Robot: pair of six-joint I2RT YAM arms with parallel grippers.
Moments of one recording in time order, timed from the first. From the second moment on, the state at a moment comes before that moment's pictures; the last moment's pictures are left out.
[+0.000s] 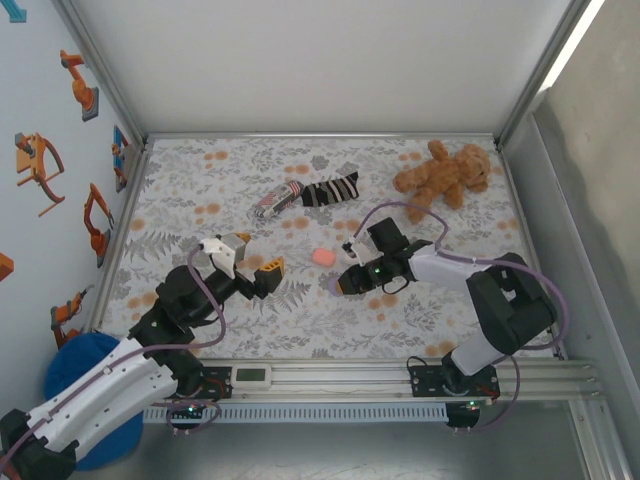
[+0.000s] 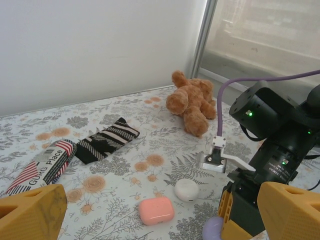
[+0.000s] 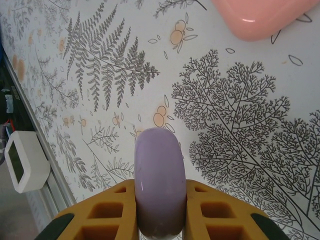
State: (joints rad) left arm -0.78 0.52 0.39 0.04 -0.01 -0.14; right arm 0.57 1.58 0.75 -0.29 -0.70 0.19
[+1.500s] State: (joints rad) left arm -0.78 0.49 0.40 -0.03 -0.13 -0.14; right arm 0.51 1.49 0.82 -0.44 -0.61 0.10
